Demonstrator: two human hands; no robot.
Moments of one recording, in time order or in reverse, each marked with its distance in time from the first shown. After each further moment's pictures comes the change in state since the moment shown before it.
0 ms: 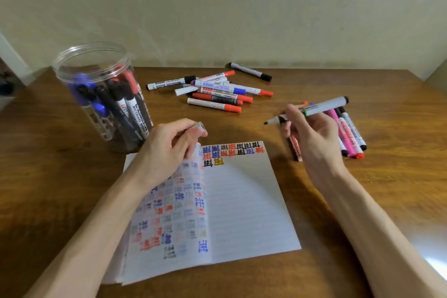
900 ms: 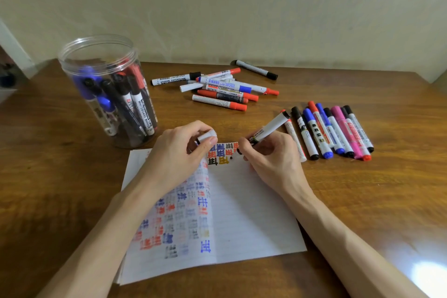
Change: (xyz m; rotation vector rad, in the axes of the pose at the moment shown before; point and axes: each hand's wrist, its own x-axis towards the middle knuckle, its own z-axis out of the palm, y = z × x) left_hand -0.003 -0.004 0.011 0.183 0.024 -0.009; right_hand -0.027 0.020 0.054 -0.477 -0.137 -0.068
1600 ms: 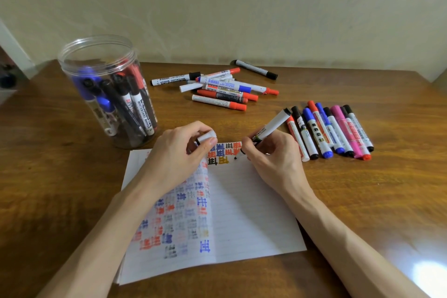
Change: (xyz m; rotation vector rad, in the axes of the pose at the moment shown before) left_hand 0.001 -0.002 0.001 0.010 -0.018 -0.007; right_hand -0.001 0.003 -0.001 -0.014 0.031 -0.010
